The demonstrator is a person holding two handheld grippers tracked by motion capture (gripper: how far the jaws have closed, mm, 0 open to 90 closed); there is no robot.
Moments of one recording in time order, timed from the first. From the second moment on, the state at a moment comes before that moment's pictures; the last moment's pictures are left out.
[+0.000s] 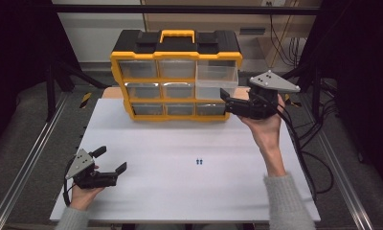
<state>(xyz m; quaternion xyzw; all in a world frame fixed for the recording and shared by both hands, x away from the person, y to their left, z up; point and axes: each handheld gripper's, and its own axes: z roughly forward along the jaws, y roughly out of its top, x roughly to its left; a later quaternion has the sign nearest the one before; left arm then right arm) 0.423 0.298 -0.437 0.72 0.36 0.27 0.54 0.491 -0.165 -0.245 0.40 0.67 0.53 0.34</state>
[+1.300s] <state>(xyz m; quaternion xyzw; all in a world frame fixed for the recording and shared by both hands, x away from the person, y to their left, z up) 0.423 0.298 -0.437 0.72 0.36 0.27 0.54 0.468 -0.152 -0.359 0.44 0.70 0.50 0.25</state>
